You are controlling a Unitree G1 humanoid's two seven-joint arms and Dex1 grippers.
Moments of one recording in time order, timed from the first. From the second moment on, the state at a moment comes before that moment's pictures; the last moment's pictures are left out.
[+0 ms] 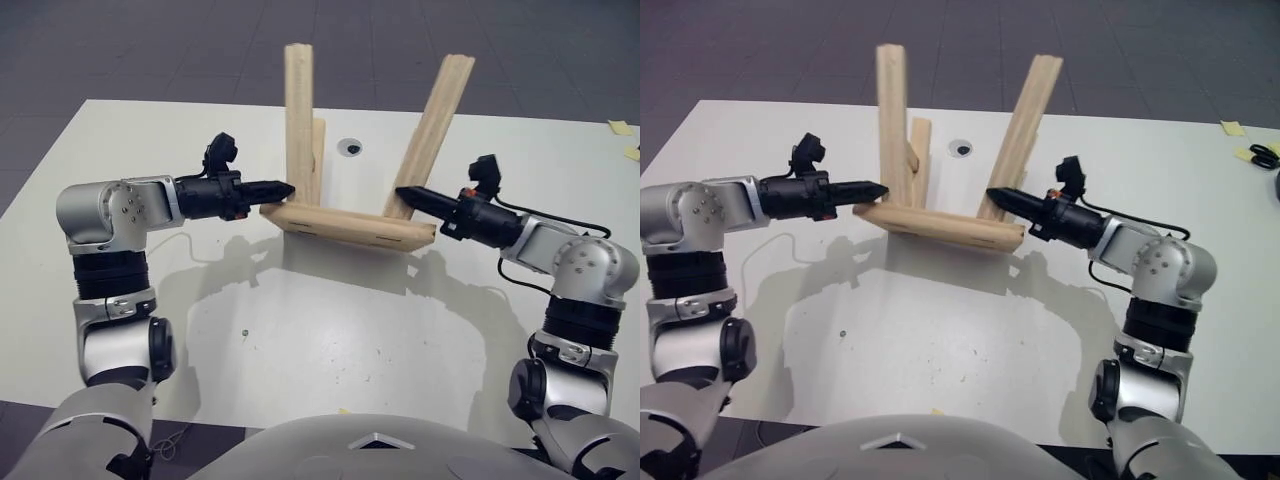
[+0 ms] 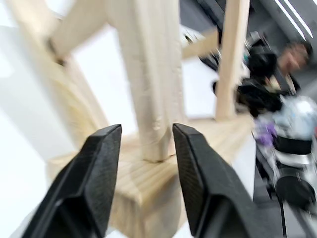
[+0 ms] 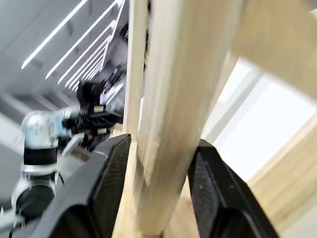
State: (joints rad) left arm -0.67 0.39 0.33 0.08 -0.48 1.43 -0.79; right arm -0.42 -0.34 -0.45 -0.08 0.86 1.30 0.67
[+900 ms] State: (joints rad) left arm -0.57 0.29 0.69 -0.11 -0.79 1.10 -0.58; right arm -0.31 -0.35 -0.53 -0.09 0.83 0.86 0.50
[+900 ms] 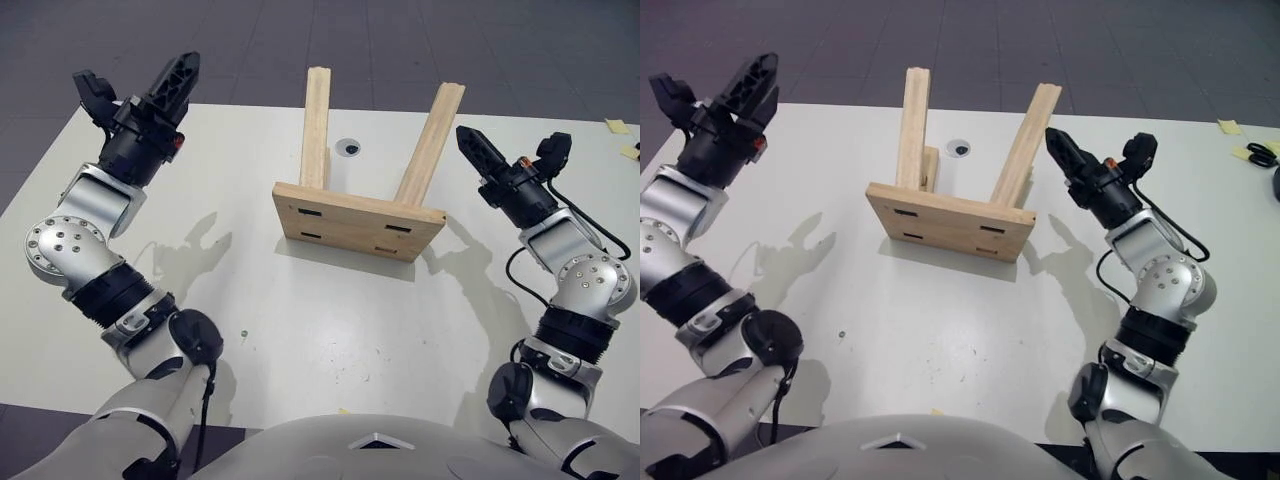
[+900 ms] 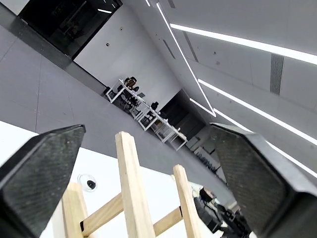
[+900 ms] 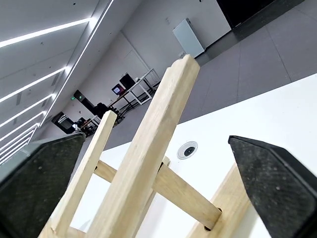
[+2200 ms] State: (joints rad) left arm -0.49 0.54 -0.07 0.11 -0.45 0.69 -1.29; right arm -0.33 -0.65 -0.02 0.15 0.51 0.68 1.28
